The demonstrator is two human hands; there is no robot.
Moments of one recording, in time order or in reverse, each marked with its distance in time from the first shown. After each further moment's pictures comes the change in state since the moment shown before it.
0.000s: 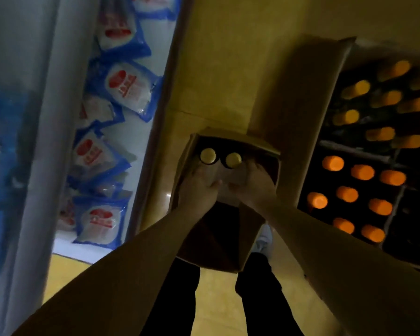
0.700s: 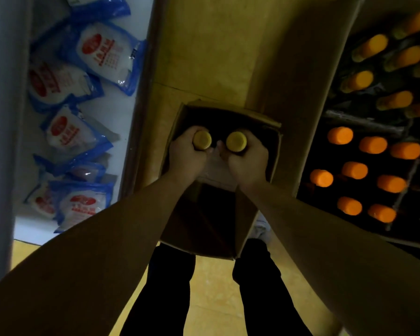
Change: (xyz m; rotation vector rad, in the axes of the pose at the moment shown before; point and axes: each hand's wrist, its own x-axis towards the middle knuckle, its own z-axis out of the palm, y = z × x) left_hand 0.049 -0.012 0.017 -0.198 0.209 0.096; right_hand 0.008 0.004 0.034 0.547 0.443 -0.109
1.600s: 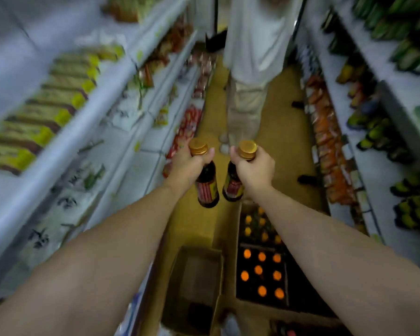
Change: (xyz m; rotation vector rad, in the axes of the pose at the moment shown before) left_hand -0.306 0.472 -0.261 -0.387 0.103 0.542; right_hand -0.179 -0.450 -0.377 0.174 0.395 -0.322
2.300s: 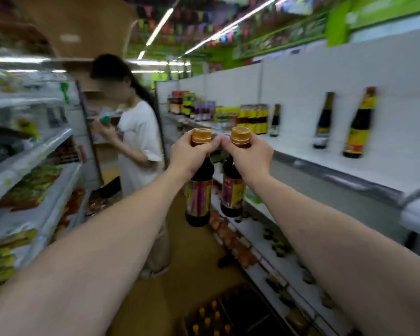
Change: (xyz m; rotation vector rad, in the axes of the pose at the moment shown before) left_hand -0.161 0.376 0.032 -0.178 -0.488 0.748; right_hand -0.134 -0.264 -0.302 0.059 0.789 -0.356
